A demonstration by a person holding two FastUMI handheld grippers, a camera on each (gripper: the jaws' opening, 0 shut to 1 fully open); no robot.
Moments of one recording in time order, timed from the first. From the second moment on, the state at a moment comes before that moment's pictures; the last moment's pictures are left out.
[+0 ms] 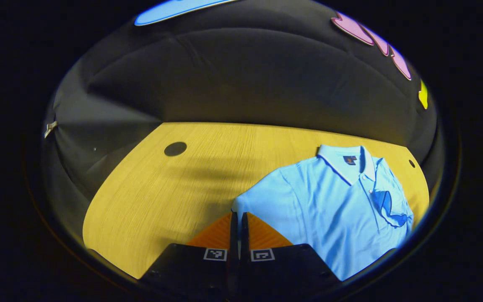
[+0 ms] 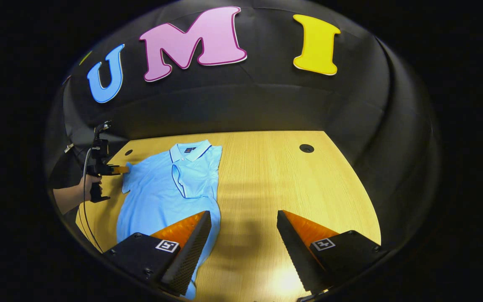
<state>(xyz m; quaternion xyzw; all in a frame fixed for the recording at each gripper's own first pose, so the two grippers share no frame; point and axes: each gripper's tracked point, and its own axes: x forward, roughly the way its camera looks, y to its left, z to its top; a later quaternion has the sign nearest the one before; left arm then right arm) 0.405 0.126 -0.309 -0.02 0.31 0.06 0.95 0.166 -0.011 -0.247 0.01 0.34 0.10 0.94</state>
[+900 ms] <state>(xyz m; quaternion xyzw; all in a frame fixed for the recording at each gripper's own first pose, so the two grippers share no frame) 0.408 -0.104 -0.227 -0.11 0.26 -0.15 0.95 0.123 -0.018 -0.244 0.04 0.34 0.06 0.94</state>
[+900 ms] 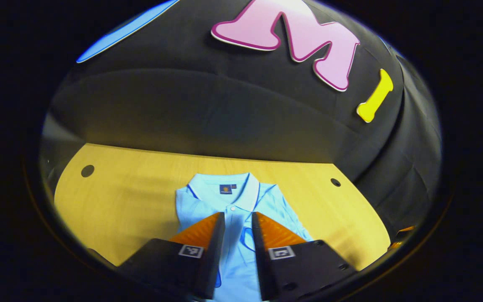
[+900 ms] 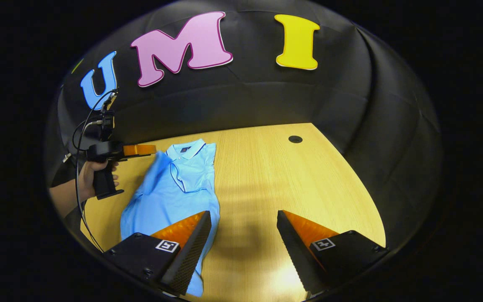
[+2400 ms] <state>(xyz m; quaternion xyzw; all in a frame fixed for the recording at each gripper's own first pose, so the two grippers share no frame) 0.000 -0.052 -0.311 0.01 0.34 -0.10 0.93 -0.073 0.082 -0.348 0.06 0.44 0.09 0.89</state>
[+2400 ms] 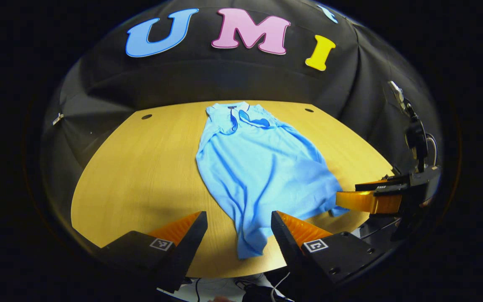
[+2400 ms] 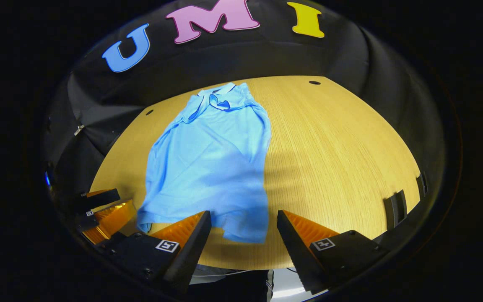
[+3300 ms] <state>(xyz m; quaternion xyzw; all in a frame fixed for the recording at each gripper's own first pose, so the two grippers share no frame) -0.015 -0.079 -0.359 0.05 0.37 -0.11 0.92 -0.082 0.081 -0.373 -0.04 0.44 0.12 0.89</state>
